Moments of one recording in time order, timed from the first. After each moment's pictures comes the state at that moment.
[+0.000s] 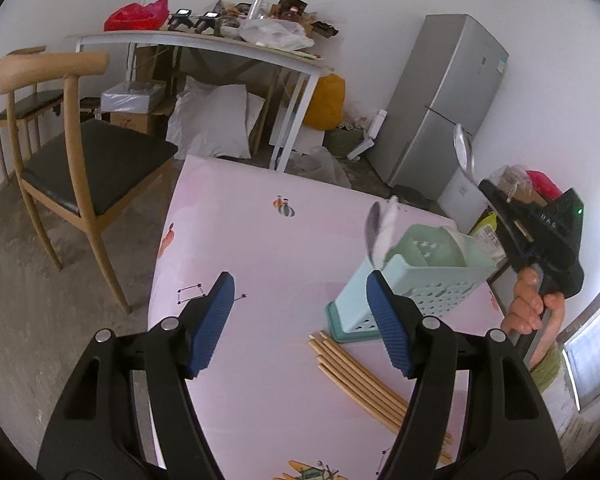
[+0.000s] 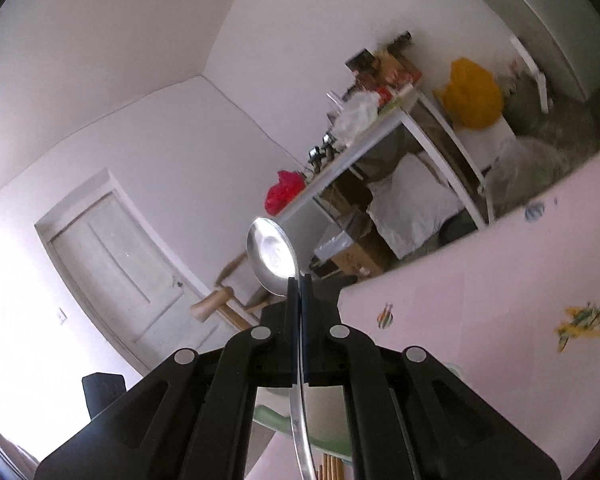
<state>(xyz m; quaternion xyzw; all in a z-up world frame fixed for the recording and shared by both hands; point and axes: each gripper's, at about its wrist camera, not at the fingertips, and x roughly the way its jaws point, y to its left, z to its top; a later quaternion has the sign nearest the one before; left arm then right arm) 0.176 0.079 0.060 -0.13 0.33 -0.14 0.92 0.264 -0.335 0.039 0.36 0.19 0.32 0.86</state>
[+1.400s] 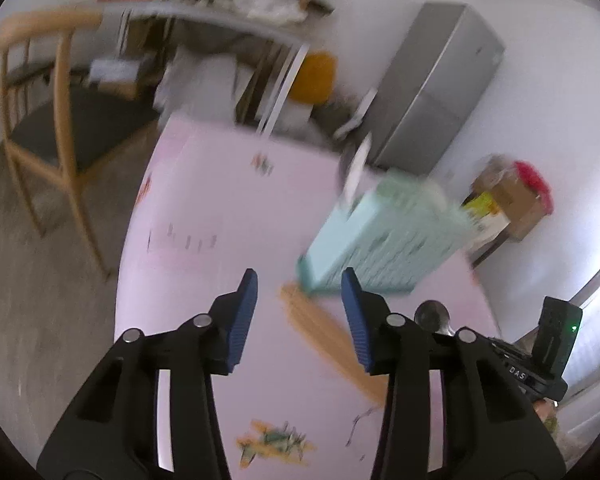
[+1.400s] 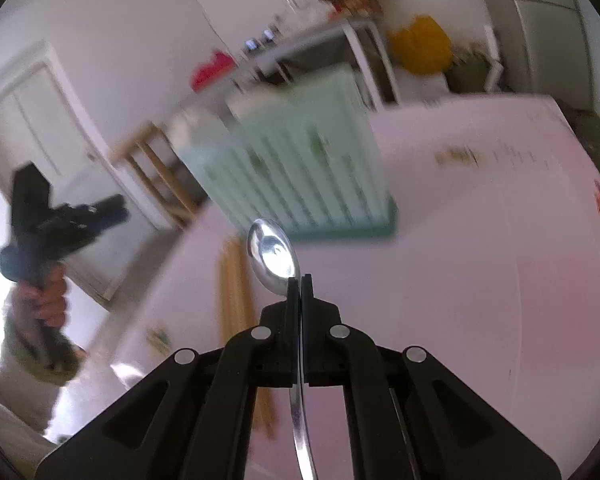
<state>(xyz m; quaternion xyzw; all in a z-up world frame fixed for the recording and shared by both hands) 0.151 0.060 0.025 -0.15 0.38 -0.17 0.90 0.107 -0.320 -0.028 0.13 0.39 0.18 0.89</state>
